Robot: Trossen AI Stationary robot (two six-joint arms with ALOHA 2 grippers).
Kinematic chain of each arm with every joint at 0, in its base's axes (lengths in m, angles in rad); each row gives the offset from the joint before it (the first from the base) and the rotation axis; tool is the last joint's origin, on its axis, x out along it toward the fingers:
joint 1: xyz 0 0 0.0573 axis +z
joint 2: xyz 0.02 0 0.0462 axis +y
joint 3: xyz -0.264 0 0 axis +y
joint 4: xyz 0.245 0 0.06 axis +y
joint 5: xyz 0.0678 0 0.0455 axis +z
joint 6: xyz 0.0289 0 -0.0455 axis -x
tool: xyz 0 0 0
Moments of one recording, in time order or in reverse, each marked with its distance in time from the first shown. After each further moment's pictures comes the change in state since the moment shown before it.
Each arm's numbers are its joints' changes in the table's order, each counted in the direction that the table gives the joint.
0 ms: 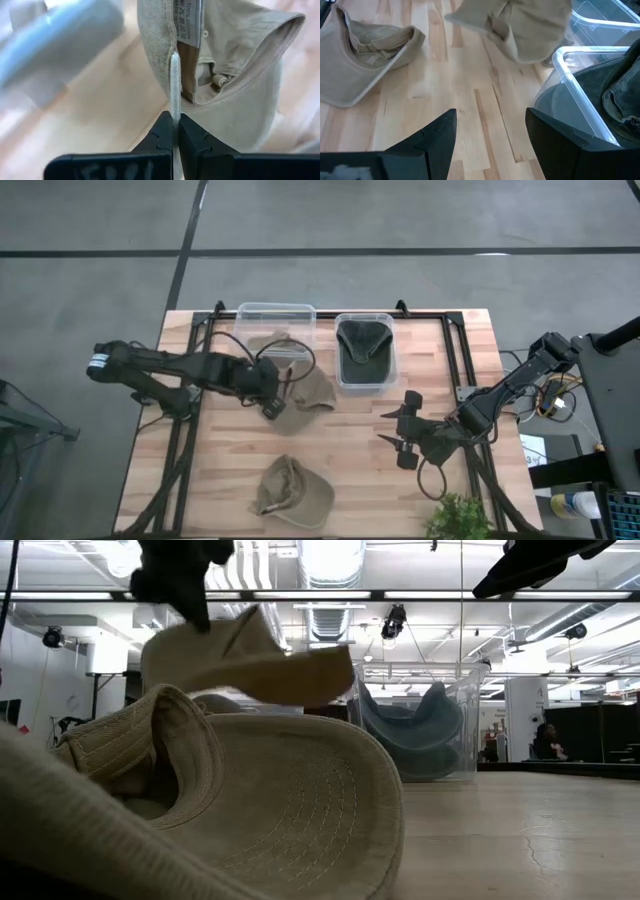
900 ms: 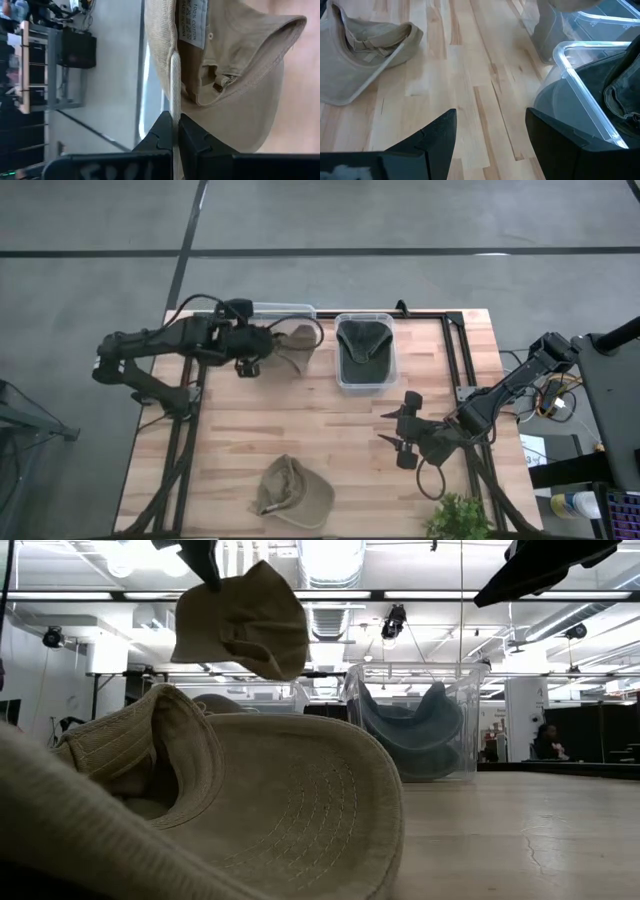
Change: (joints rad) left arm 0.169 0.051 -0.380 0.311 0.428 -1.023; right arm 0.000 0.000 0.028 -0.024 -0.005 -0.007
